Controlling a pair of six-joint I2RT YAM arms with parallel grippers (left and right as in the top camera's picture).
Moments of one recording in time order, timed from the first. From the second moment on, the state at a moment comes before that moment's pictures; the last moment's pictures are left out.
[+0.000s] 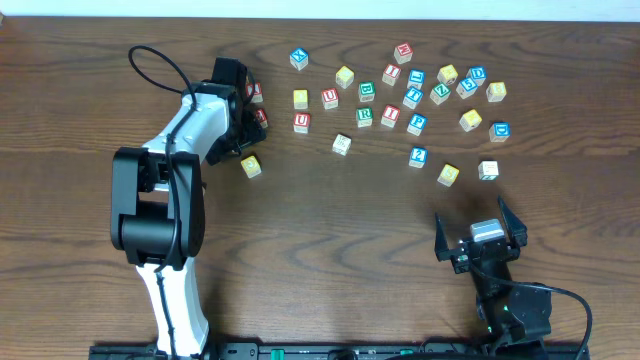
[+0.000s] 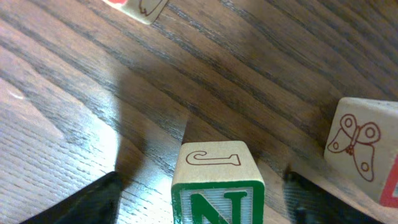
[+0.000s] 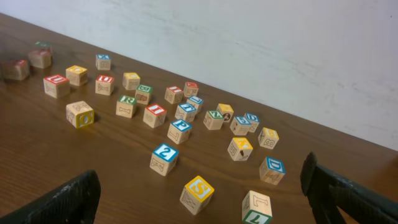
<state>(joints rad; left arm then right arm) -0.12 2.13 1.51 -0.78 -0.09 -0.63 0.17 0.01 0.01 -0.07 -0.03 -0.27</state>
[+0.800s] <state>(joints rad) -0.12 2.07 1.51 -0.79 -0.08 -0.64 0.17 0.01 0.01 -0.07 -0.03 -0.27</state>
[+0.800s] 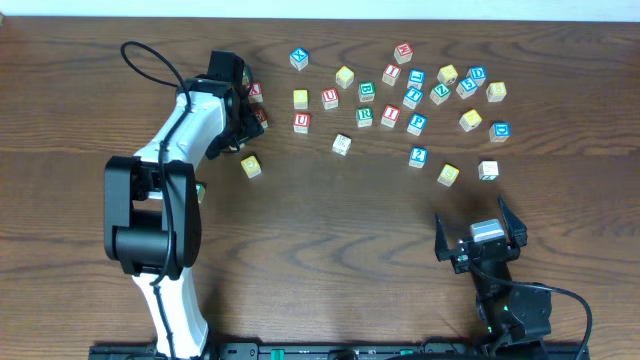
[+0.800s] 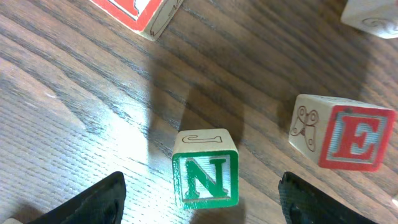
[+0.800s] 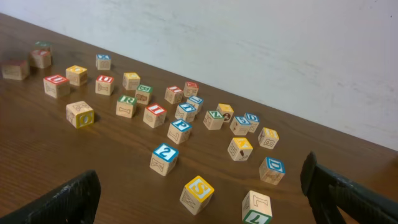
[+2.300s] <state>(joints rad) -0.12 2.07 1.51 -0.80 -0.08 -0.64 0.17 0.01 0.01 -0.07 -0.03 -0.27</state>
